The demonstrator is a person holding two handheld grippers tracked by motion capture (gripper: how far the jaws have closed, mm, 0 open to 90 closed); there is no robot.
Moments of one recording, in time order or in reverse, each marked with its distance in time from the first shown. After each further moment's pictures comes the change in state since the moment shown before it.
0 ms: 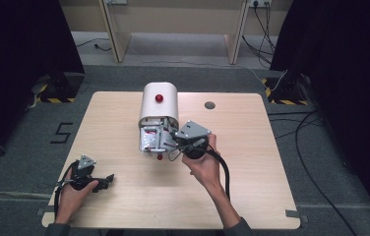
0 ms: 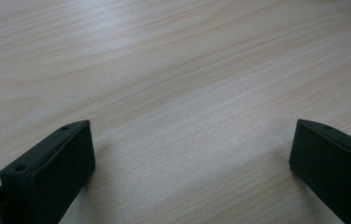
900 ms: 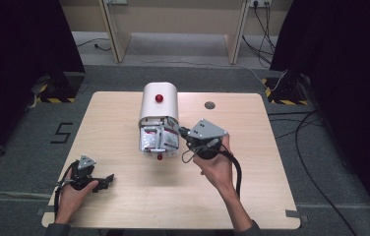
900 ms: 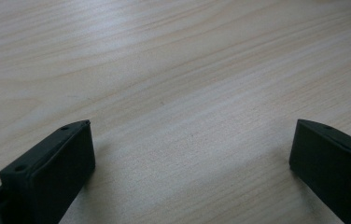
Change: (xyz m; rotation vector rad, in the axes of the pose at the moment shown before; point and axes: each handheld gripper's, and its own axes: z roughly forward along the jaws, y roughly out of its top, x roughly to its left) left arm 0.000 0.000 0.000 0.000 0.000 0.000; right arm -0.014 0.004 -0.035 -0.058 -0.016 -0.011
